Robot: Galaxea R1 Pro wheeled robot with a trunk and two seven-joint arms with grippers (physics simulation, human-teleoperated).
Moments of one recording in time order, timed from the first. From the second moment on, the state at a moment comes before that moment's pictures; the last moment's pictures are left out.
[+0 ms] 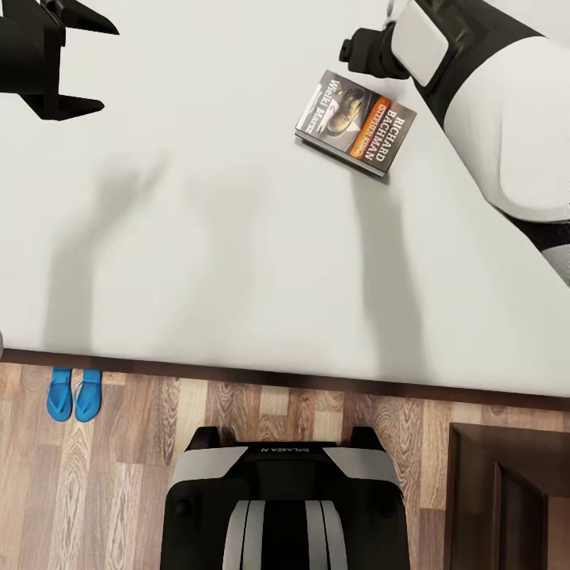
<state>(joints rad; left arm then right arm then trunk) -1.63 0.40 -0.12 -1.61 2.15 0.76 1.23 -2.18 0.17 -0.56 -0.14 0.40 0.42 -0.10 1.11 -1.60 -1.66</state>
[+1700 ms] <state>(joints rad) -1.64 0.39 -0.12 -1.61 2.15 0.75 1.23 -2.18 0.17 -0.56 -0.18 0.33 0.50 -0.12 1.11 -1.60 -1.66</state>
